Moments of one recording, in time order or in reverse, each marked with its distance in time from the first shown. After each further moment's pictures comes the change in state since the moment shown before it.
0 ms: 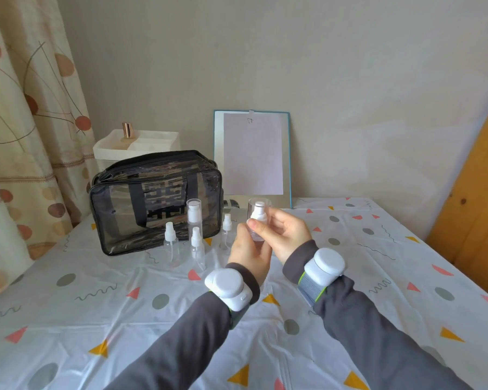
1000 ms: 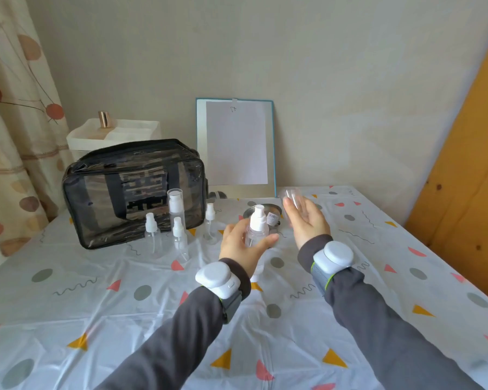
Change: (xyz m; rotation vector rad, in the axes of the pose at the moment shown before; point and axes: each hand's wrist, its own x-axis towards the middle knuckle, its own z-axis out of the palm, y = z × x) left_hand -0.004 -0.011 0.021 -0.036 -0.046 -0.106; right_hand 0.001 0.024 -0.063 -0.221 0.380 0.183
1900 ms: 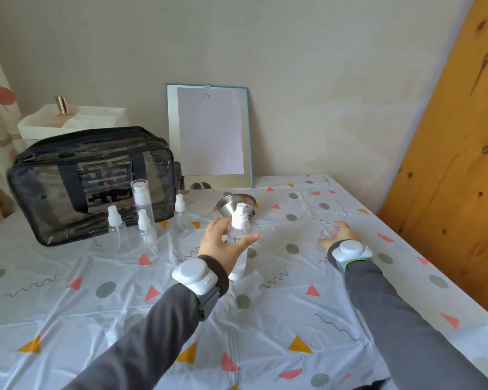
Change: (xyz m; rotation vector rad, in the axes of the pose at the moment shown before) left_hand -0.002 -0.007 0.028 0.015 -0.047 0.002; right_hand 0.053 0.096 -0.130 -0.700 0.079 0.352
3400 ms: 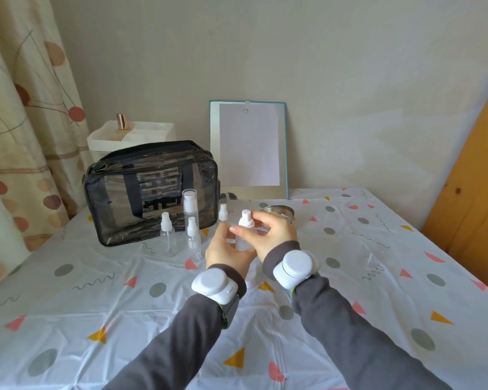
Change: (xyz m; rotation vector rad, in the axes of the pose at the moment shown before) left_hand -0.006 -0.011 -0.055 0.059 0.262 -0.106; right_hand -0.155 -0.164 0.083 0.479 -0.096 -0.677
